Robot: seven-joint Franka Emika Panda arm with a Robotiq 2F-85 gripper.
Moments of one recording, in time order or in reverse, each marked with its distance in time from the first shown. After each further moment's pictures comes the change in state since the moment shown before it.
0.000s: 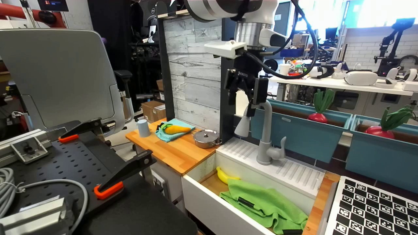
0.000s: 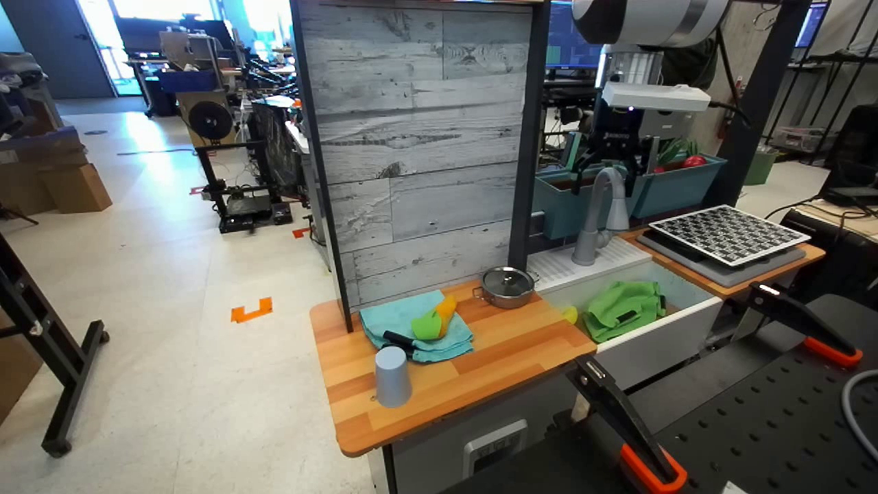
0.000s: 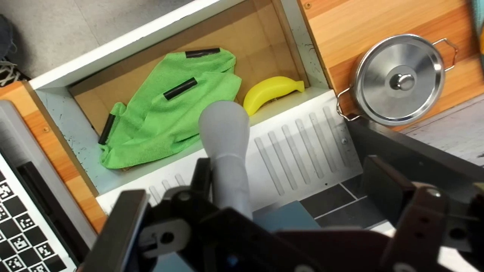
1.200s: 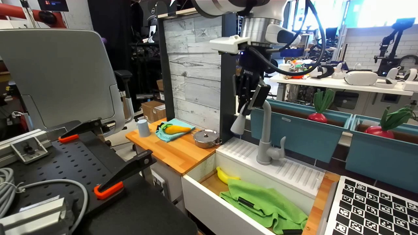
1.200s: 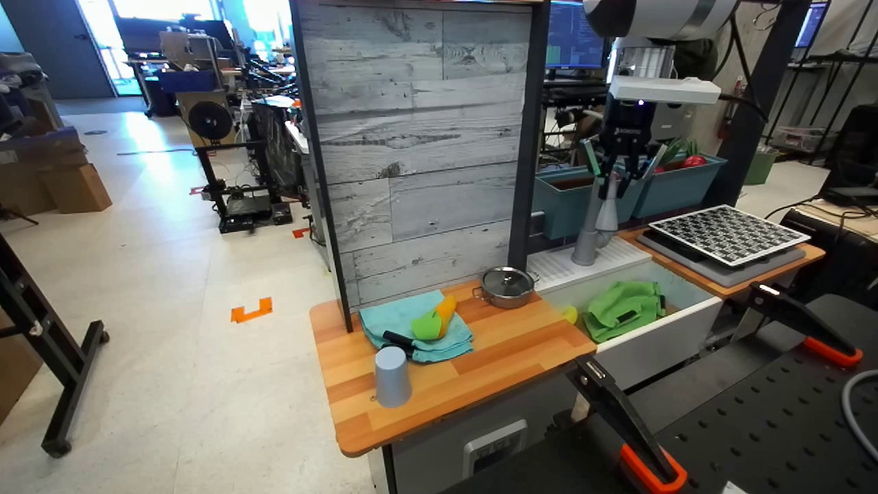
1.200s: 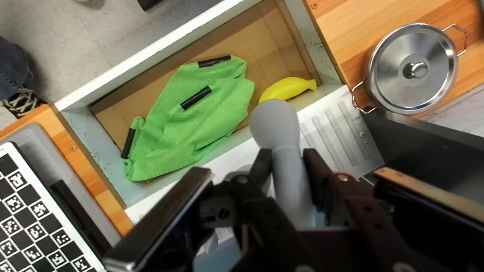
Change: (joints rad) arm -0.021 -0.001 -0.011 0.023 0.002 -0.052 0.069
